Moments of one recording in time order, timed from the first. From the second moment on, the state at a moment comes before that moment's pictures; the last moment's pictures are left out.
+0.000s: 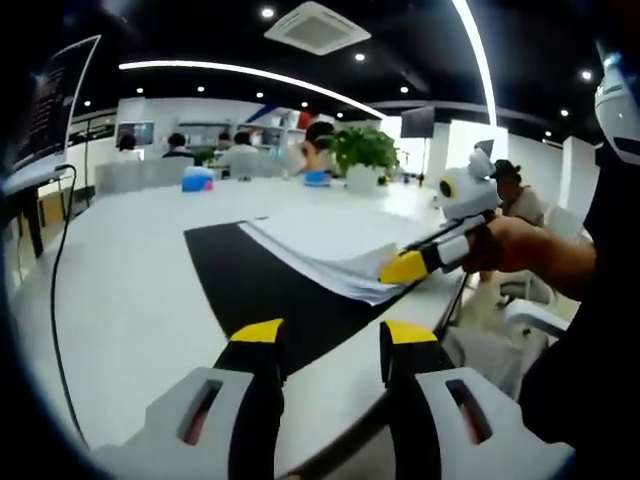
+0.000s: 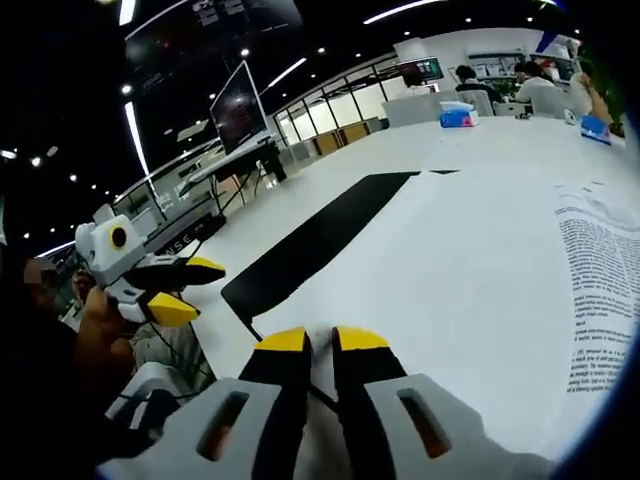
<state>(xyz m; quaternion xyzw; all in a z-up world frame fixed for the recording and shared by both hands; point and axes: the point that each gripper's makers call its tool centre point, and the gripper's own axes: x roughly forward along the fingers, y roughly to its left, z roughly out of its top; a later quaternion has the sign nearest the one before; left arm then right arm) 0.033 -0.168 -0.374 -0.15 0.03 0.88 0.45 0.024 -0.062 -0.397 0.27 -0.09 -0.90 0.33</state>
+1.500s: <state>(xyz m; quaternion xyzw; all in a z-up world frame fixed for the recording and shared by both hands) 0.034 -0.170 -0.370 -0.15 0.02 0.88 0.45 0.032 -0.079 -0.396 0.26 -0.10 -0.89 0.35</state>
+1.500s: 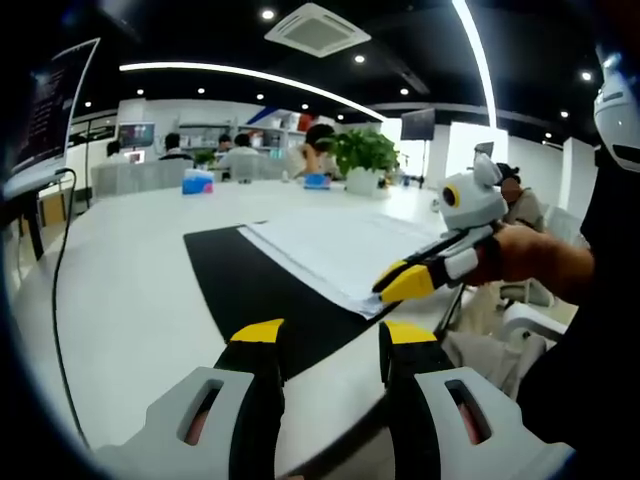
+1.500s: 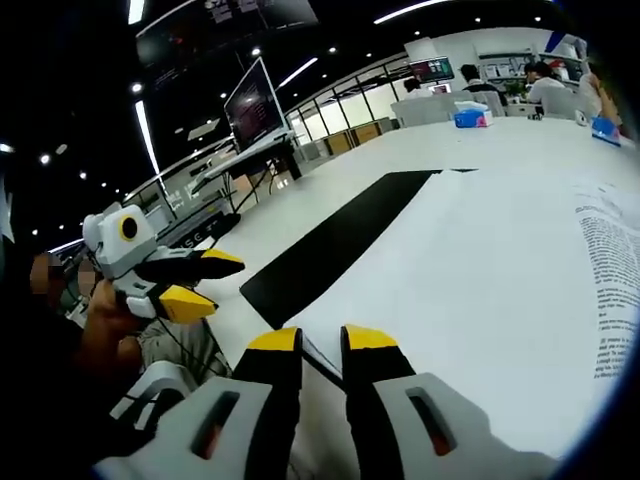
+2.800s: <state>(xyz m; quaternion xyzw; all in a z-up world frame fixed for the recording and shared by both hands) -0.006 -0.073 -0.334 -0.16 0.01 0.82 0.54 0.037 -0.092 -0.400 0.24 0.04 -0.92 0.32</state>
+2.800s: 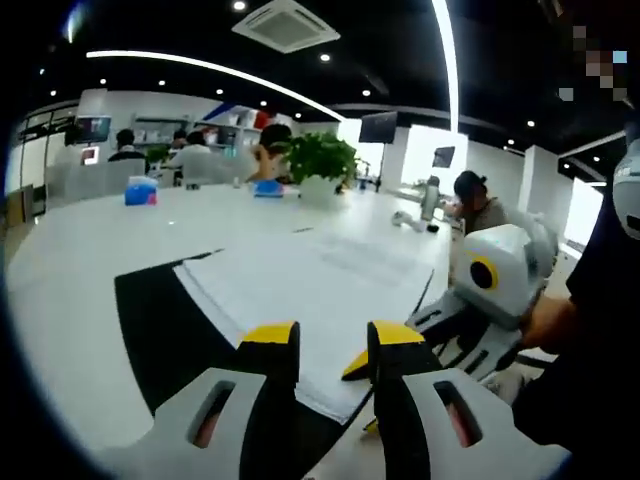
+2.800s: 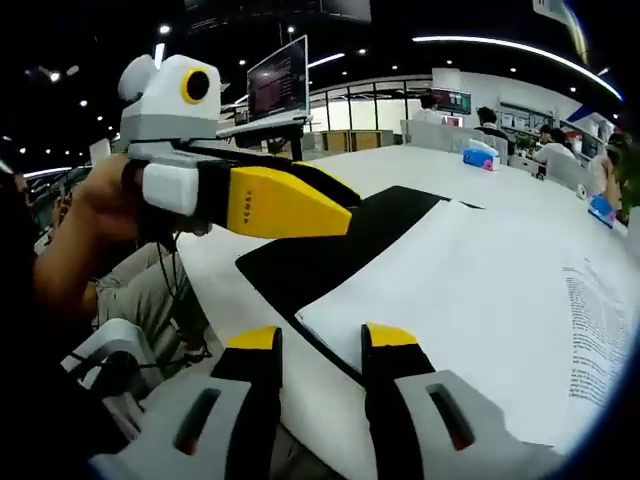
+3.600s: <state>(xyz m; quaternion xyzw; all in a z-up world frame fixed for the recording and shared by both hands) -0.033 -0.022 -0.398 -0.23 0.12 0.79 0.55 0.040 -0.092 -0.401 0.23 0.07 -0.92 0.31</state>
